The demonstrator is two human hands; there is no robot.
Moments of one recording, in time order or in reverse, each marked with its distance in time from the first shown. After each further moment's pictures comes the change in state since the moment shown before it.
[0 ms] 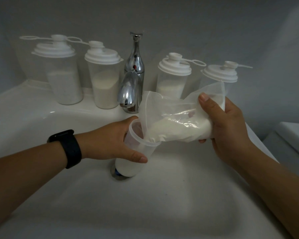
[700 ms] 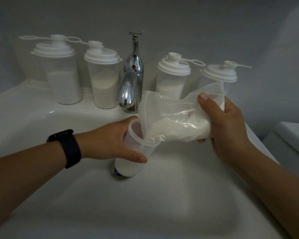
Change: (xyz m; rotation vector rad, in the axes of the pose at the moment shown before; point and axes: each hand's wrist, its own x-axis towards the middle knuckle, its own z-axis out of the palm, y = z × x) left_hand 0.000 -0.001 0.000 0.009 0.007 -0.005; right_hand -0.003 -0.002 0.001 0.004 0.005 -0.003
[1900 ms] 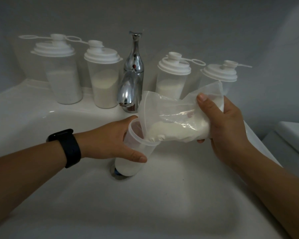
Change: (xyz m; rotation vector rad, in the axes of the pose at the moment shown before) left_hand 0.000 0.001 0.000 -0.011 -0.002 0.007; right_hand -0.003 -0.002 0.004 -0.017 0.012 -0.021
